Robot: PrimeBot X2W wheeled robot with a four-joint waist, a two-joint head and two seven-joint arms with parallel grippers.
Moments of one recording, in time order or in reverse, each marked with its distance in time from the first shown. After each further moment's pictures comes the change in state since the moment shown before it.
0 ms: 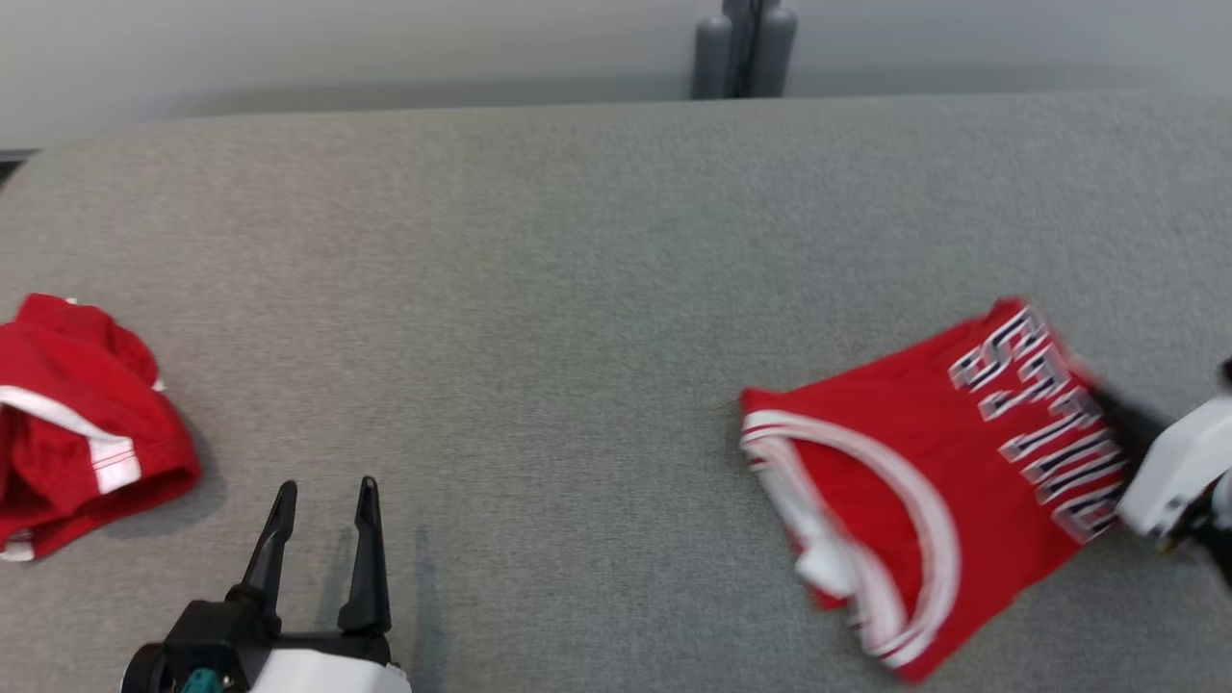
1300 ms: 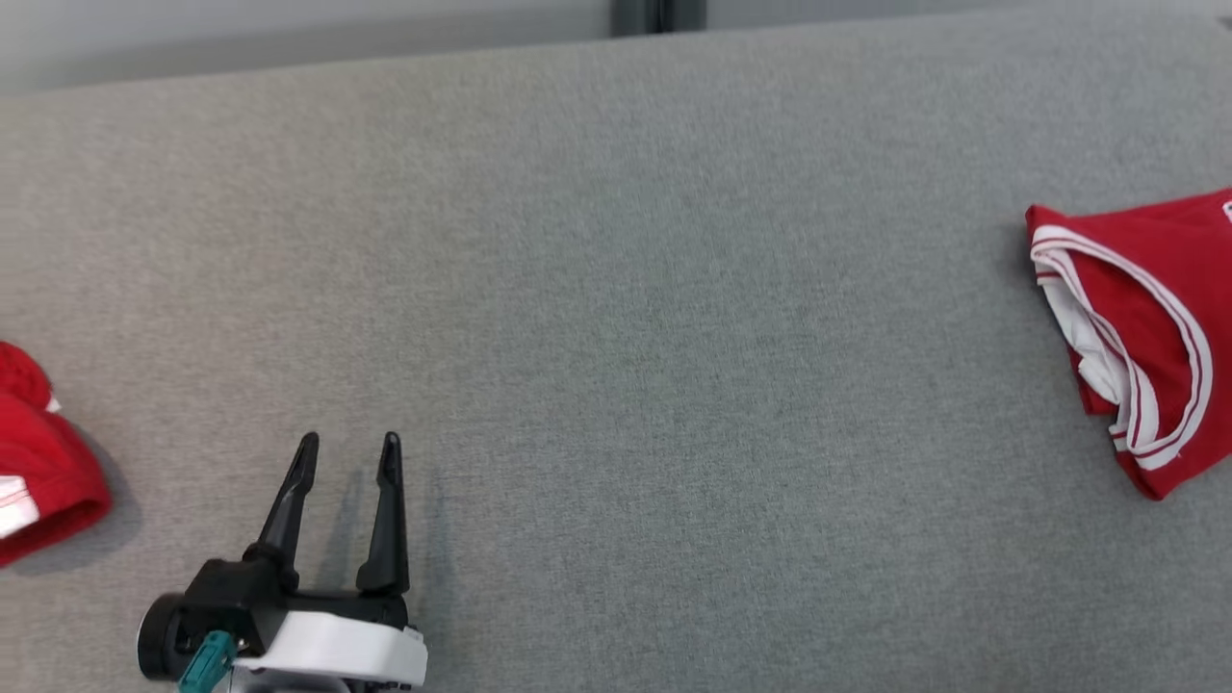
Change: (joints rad) left arm -0.092 0.000 -0.028 0.001 0.030 -0.024 0.000; right arm -0.450 0.060 -0.517 0.352 -0.910 0.000 -0.507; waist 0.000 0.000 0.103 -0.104
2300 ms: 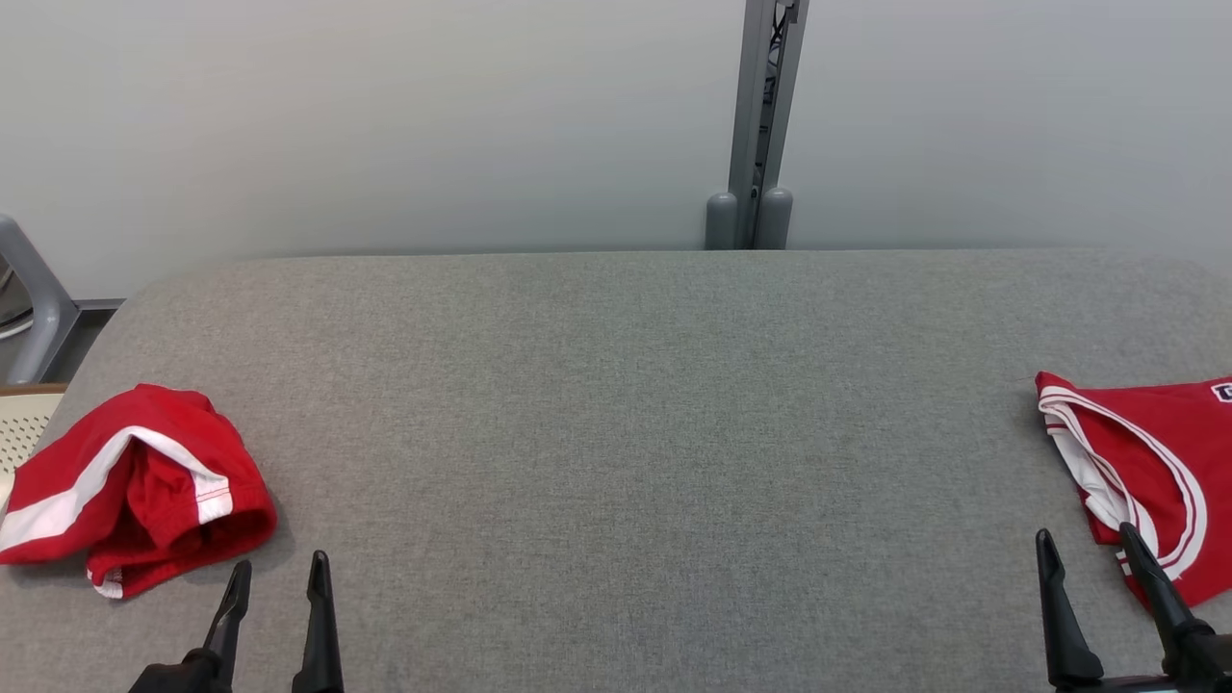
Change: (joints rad) left arm 0.162 0.000 0.137 0.065 -0.013 -0.030 0.000; right arm 1.004 0.357 0.086 -0.830 0.086 0.000 -0.003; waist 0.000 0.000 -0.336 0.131
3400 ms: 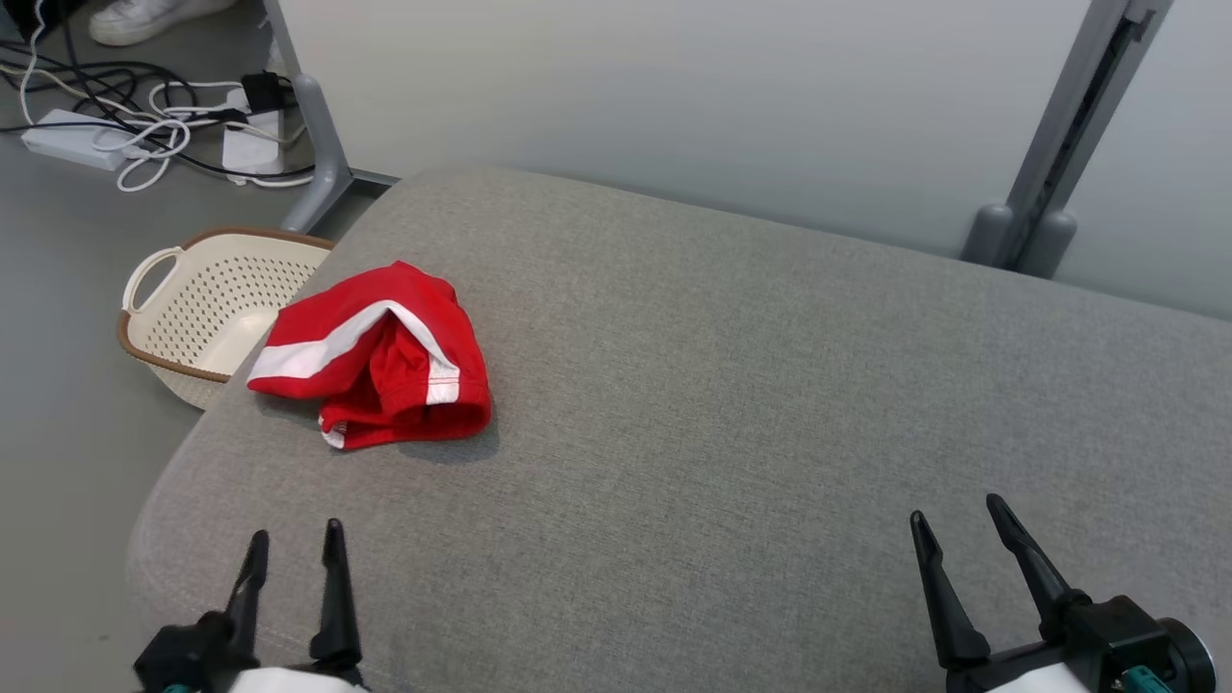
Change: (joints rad) left arm -0.049 0.002 -0.023 0.023 -0.061 0.012 0.000; right arm -0.072 0.003 0.204 0.022 0.053 0.000 0.000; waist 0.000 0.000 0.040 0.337
